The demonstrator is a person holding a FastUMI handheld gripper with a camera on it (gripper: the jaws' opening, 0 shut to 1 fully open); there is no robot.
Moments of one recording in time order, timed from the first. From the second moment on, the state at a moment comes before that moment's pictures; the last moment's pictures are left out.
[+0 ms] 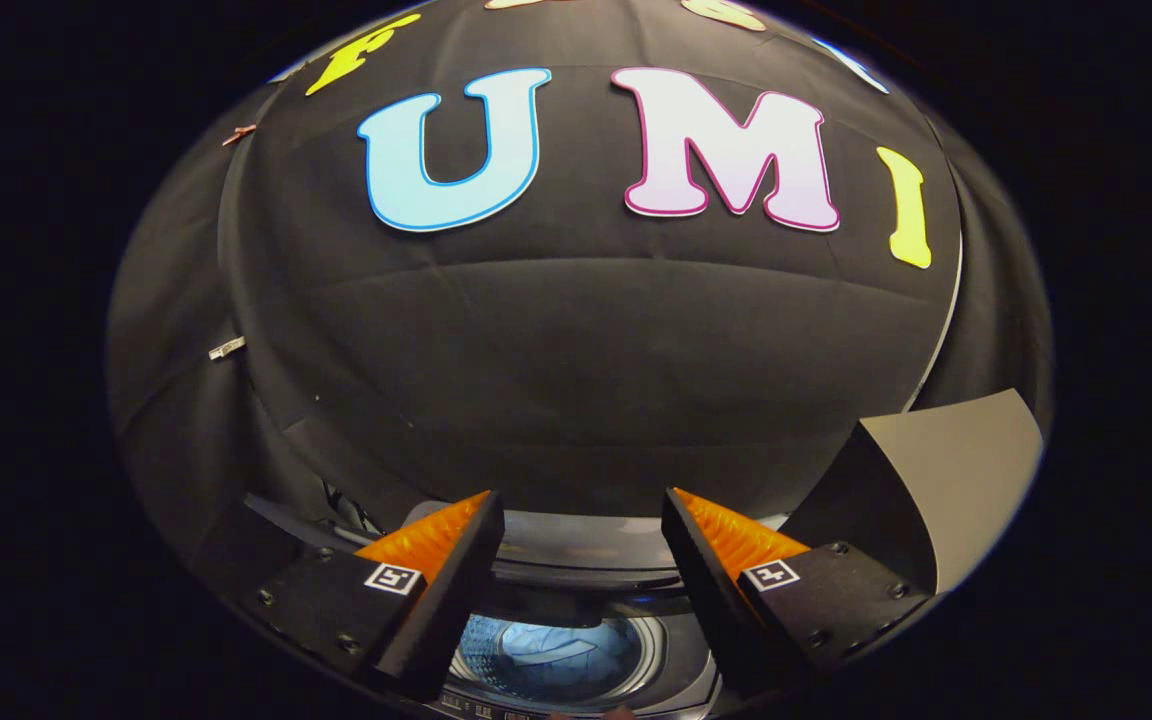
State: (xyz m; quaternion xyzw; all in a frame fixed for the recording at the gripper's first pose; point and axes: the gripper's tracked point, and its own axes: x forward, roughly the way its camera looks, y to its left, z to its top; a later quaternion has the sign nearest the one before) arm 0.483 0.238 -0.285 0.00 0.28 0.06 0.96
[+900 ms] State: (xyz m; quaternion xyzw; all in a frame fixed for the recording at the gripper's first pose) arm 0.351 0.272 -0.349 0.00 0.35 0.15 0.92
